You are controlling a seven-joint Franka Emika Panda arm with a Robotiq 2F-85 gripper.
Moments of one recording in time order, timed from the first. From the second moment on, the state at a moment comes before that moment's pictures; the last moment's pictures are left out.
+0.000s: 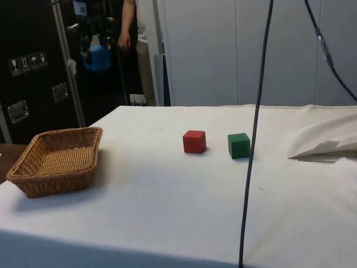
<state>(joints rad) 0.07 0.52 -0.15 -1.42 -0.09 2.10 0.41</state>
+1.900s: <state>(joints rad) 0.12 0.72 0.03 -1.28 -0.17 2.19 0.43</state>
